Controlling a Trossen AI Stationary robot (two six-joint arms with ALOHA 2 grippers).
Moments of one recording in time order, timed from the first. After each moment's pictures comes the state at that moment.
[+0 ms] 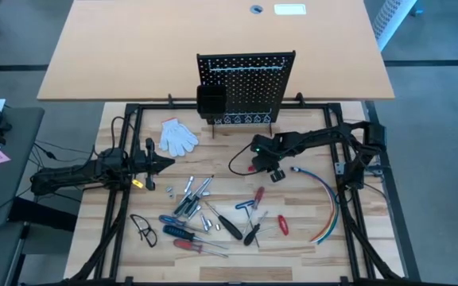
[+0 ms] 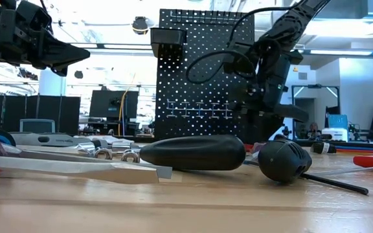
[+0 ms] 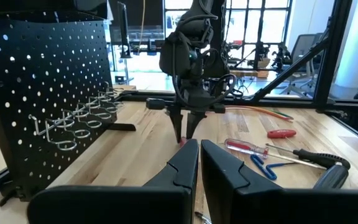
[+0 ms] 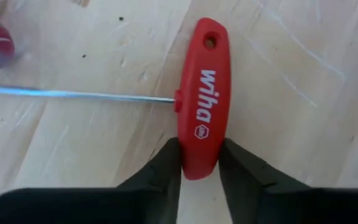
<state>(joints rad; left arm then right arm) 0.14 0.01 0.01 0.03 -0.01 0.02 -0.24 1.78 0.95 -0.43 0.00 -0.67</state>
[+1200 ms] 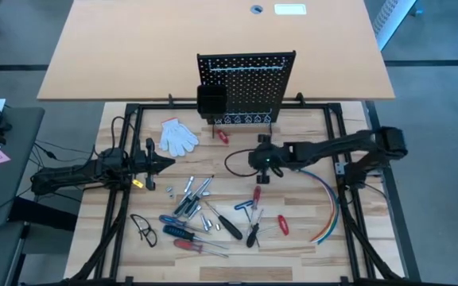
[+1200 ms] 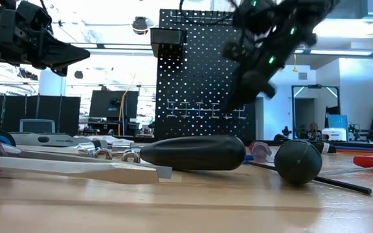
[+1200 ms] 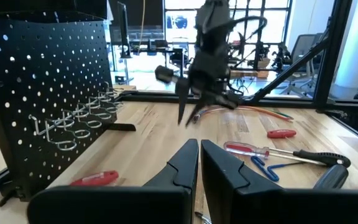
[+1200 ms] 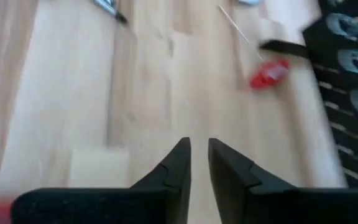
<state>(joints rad) 0.14 0.01 0.01 0.03 -0.01 0.02 -0.07 1.61 0.85 -0.02 0.24 -0.23</state>
